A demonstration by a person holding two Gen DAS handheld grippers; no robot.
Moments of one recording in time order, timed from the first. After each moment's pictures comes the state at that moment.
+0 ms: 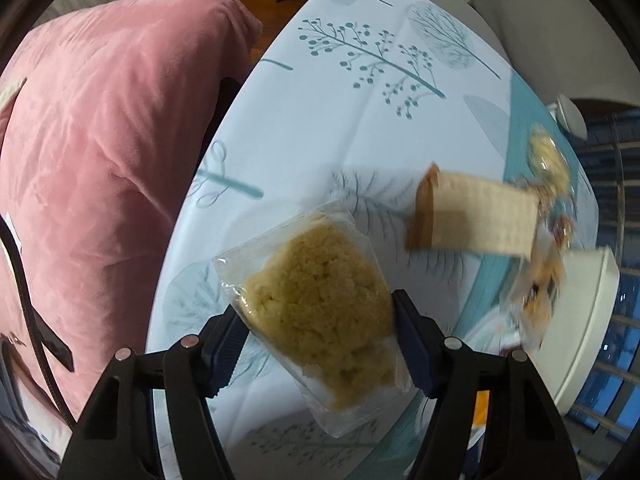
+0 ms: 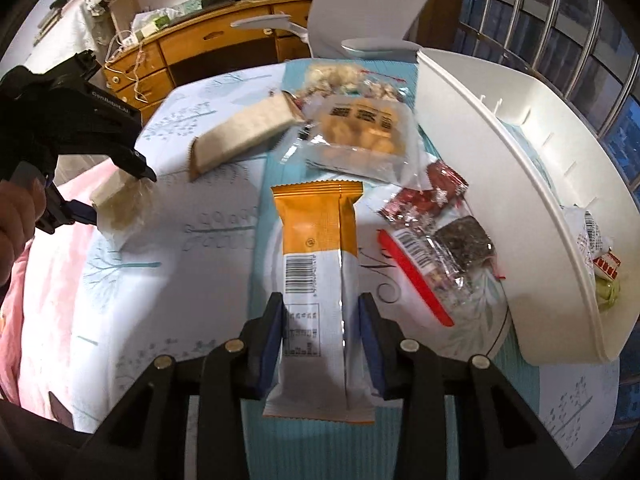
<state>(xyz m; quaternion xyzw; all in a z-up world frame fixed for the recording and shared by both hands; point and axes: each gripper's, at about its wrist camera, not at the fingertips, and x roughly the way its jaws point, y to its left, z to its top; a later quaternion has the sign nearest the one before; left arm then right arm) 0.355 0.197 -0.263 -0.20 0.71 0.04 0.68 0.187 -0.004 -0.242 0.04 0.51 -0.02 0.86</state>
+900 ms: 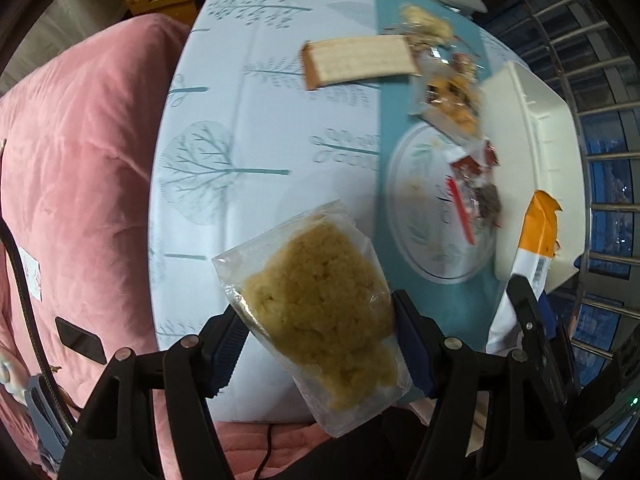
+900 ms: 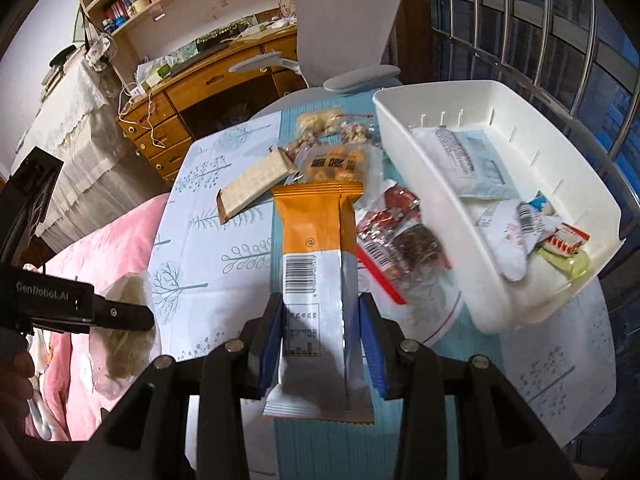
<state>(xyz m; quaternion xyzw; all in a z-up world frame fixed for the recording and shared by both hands) 0.230 0.124 -0.170 -0.09 0.73 -0.08 0.68 0.139 -0.059 -0.168 0.12 0.48 0.00 0.87</state>
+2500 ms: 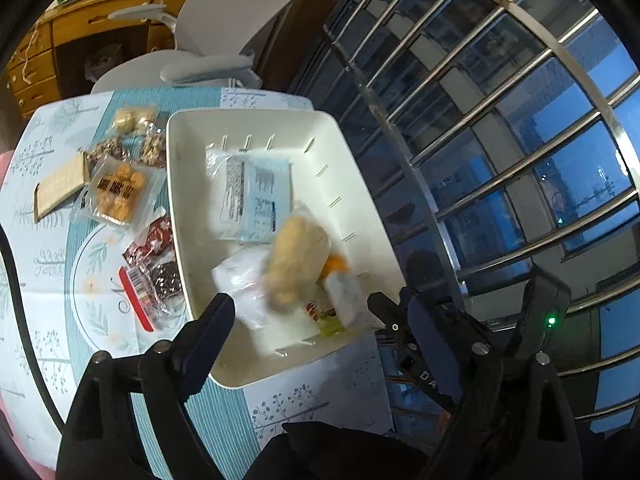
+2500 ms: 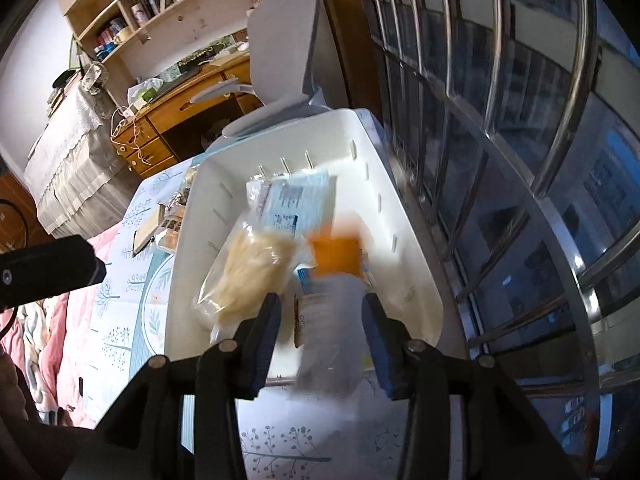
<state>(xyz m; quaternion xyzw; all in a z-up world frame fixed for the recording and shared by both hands) 0.200 -0.186 -0.089 -0.12 0.56 -0.24 0.78 0.151 -0.344 -0.155 0.12 0.48 0.03 0.87</state>
